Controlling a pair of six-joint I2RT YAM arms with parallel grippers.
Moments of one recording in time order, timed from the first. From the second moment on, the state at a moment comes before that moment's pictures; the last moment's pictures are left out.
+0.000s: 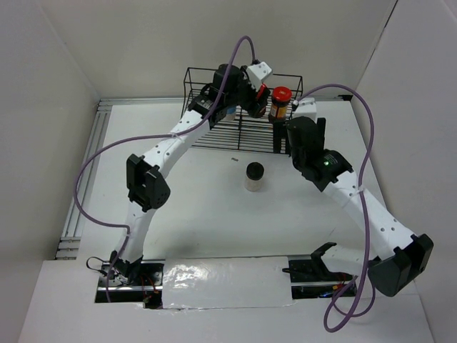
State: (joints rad) left arm -0.61 2.21 2.34 -0.36 0.21 0.23; right arm 0.52 1.16 1.19 -0.52 0.59 0.17
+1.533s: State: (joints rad) left arm -0.56 2.29 2.34 -0.28 0.38 0.20; right arm 0.48 1.12 1.17 -0.53 0.54 0.17
